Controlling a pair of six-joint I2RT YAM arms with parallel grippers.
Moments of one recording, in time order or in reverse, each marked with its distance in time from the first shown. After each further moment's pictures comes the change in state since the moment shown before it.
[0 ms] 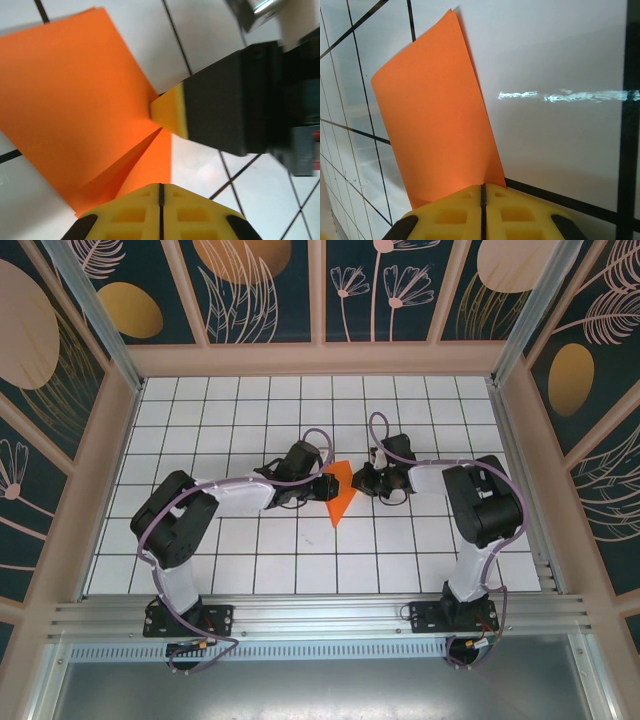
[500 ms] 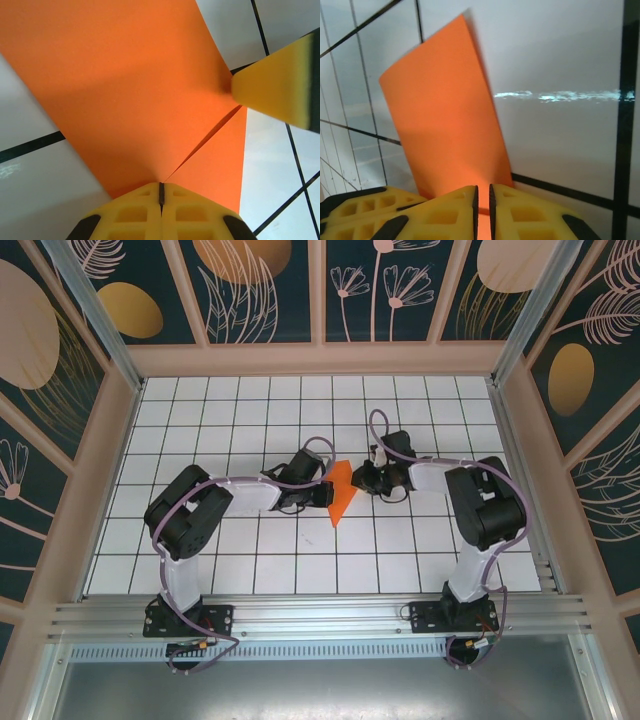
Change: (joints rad) left arm 0.000 0.076 -0.001 -0.019 -0.074 0.031; right arm 0.000 -0.037 0.032 -0.076 0.019 -0.022
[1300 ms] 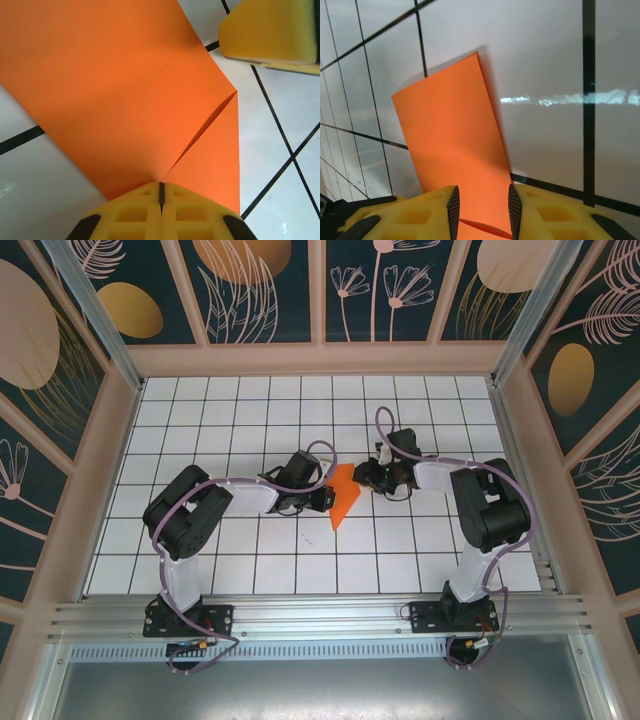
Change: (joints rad) left arm 0.007 -0.002 -0.048 0.073 0.098 0.127; right arm -0.031 -0.009 -0.010 -0.009 -0.011 -0.006
